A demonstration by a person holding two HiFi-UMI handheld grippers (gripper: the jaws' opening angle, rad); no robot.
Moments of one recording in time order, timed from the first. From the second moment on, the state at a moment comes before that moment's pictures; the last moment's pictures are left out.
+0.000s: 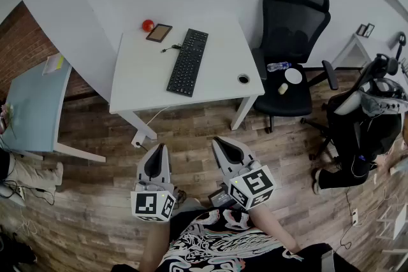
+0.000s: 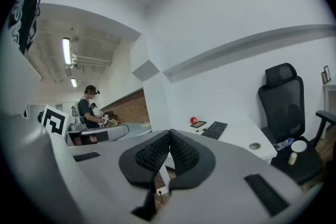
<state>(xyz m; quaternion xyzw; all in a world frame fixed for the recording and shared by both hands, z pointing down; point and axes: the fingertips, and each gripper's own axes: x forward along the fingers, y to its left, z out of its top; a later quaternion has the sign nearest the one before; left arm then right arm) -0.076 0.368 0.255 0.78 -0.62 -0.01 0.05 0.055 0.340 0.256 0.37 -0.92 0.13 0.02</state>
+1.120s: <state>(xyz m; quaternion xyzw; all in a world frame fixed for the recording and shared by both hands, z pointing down) -0.037 0.351 0.233 0.79 -0.61 -0.01 0.05 0.106 0.332 0.257 0.38 -0.91 0.15 -0.01</state>
